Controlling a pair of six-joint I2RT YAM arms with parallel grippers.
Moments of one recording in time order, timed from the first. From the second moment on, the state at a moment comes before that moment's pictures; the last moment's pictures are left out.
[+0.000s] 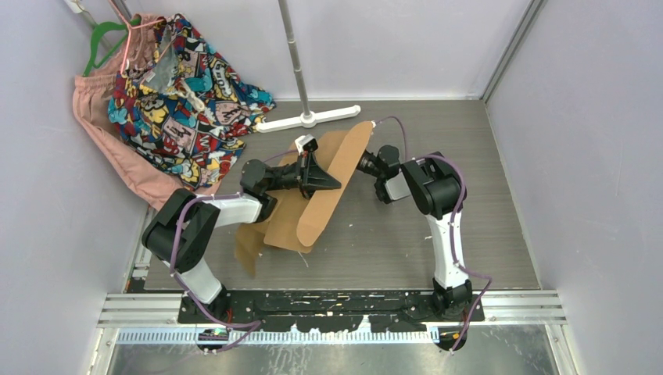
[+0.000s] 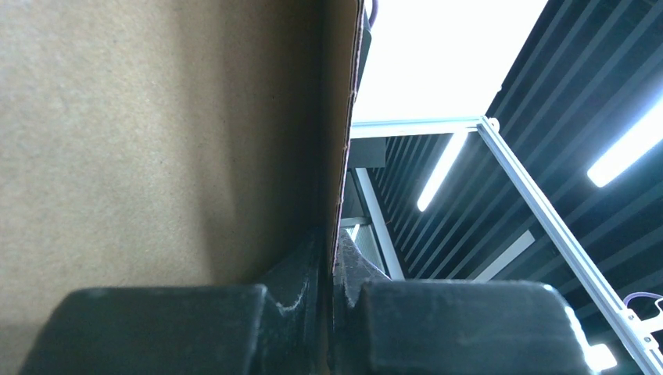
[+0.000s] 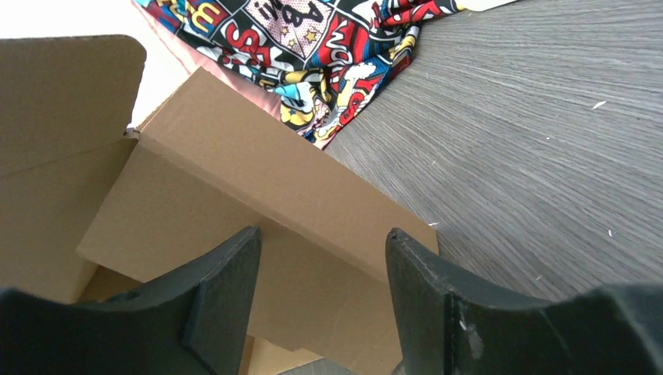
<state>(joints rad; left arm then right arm) -0.54 1.68 0.75 1.38 1.02 -2.04 0.38 2.25 1.04 1.37 -0.77 0.98</state>
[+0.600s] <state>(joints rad) -0.54 1.68 0.76 1.38 1.02 -2.04 0.43 2.27 1.09 1.36 -0.76 0.86</state>
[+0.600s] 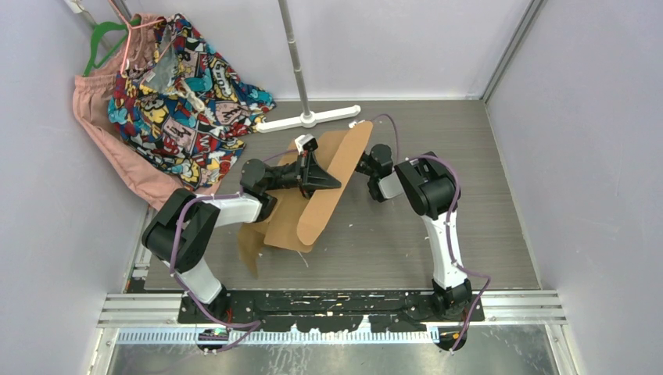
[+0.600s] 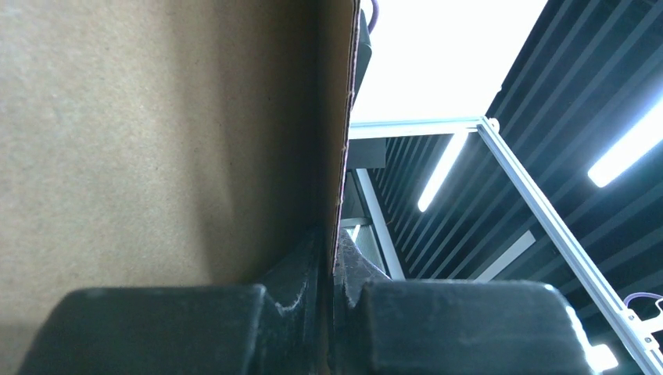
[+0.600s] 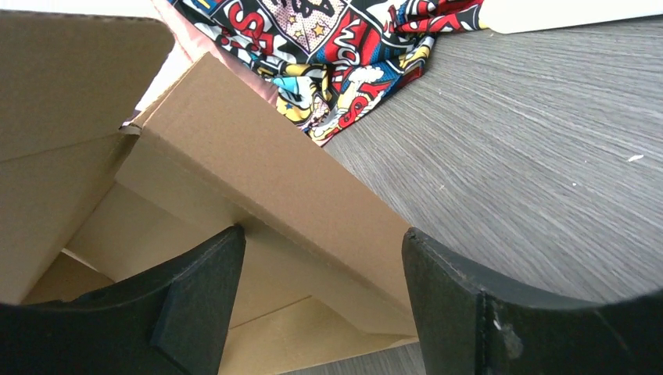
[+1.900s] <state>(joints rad) -0.53 1.71 0.79 1.37 1.01 -2.04 0.47 2.40 1.27 1.36 -0.79 0.79</state>
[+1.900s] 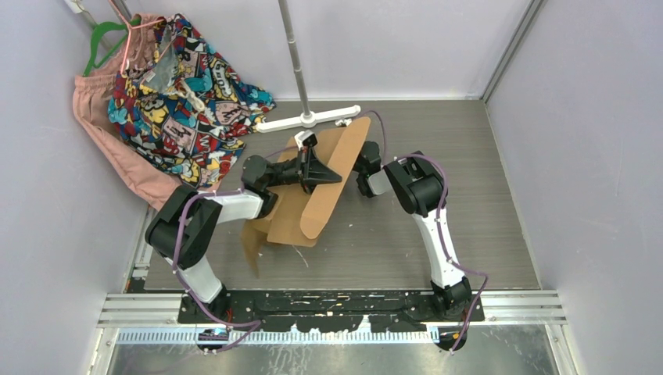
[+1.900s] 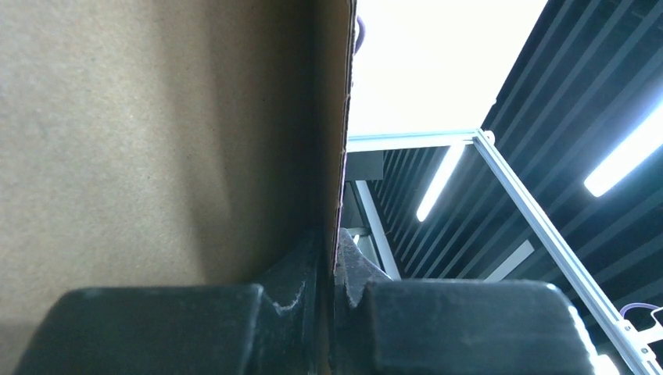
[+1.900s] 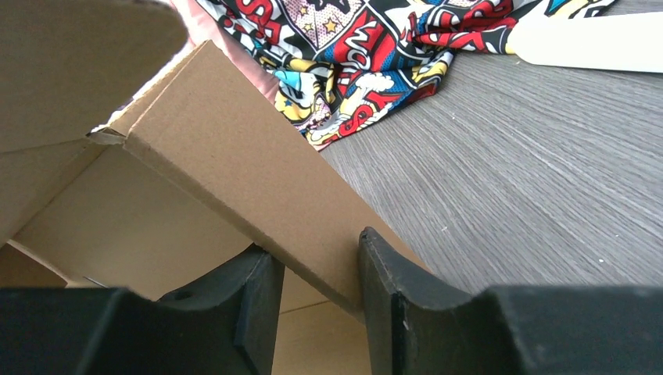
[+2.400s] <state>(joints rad) -0.52 1.71 0.87 1.34 0.99 -2.04 0.50 2.27 1.22 1.12 -0.72 0.69</state>
